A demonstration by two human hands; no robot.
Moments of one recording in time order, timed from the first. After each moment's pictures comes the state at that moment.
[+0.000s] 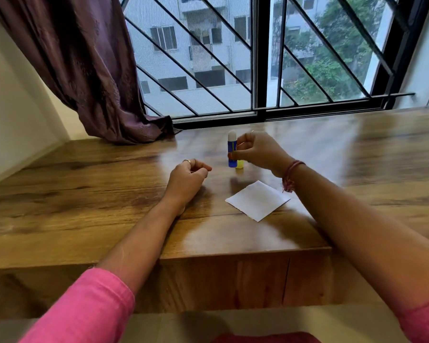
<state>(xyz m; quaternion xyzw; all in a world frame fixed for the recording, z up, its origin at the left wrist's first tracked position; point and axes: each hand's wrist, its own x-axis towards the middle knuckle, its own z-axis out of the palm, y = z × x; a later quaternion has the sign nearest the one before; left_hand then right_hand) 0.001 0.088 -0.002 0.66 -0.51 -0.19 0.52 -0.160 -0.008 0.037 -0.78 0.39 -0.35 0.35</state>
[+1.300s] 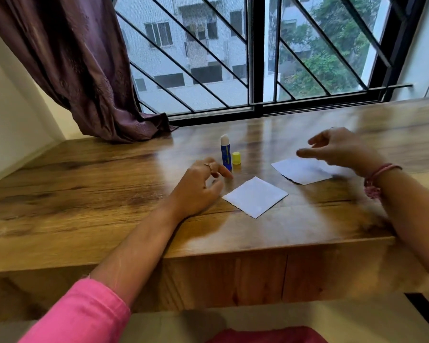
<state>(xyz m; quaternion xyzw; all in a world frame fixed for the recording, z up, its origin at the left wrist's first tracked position) -0.021 0.109 0.002 0.55 -0.74 -0.08 0.38 -0.296 -0.035 0.028 -0.77 0.53 -0.30 0.19</state>
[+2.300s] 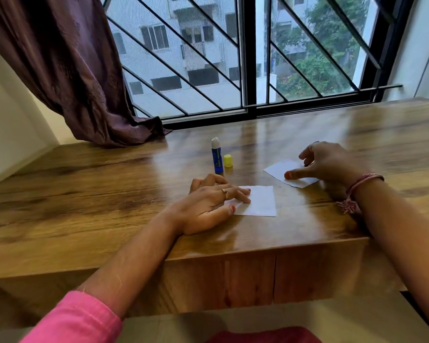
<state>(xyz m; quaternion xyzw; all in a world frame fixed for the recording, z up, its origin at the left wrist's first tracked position) -0.038 0.122 0.001 0.51 -0.84 -0.10 0.16 -0.296 -0.025 0.013 -0.79 0.56 -0.23 0.14</state>
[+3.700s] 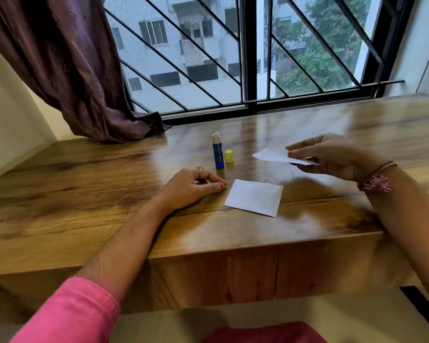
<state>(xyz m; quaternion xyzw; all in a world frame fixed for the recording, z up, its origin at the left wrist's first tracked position) -0.009 0.102 0.004 0.61 -0.69 -0.24 0.31 -0.294 -0.015 0.028 -0.59 0.43 -0.33 0.60</state>
